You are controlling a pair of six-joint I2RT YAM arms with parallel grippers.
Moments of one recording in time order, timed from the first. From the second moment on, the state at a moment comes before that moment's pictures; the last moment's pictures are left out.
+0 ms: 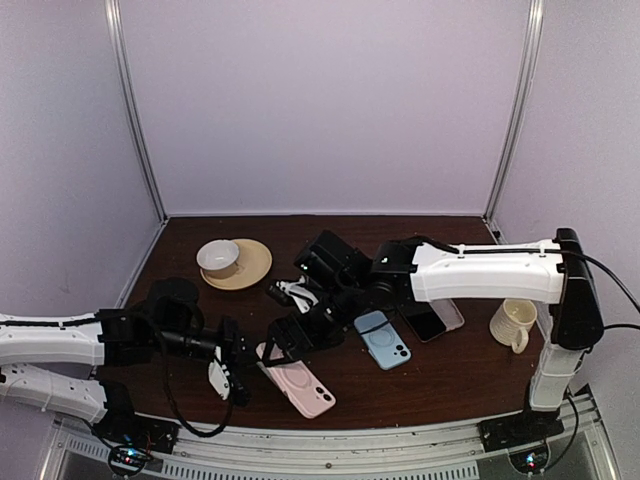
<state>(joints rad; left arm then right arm) -0.97 0.99 0.48 -0.03 0.39 1.53 1.15 1.84 1.53 -0.59 -0.43 0.58</state>
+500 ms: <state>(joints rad) -0.98 0.99 0.48 -0.03 0.38 1.54 1.16 1.89 1.55 -0.55 -0.48 0.59</state>
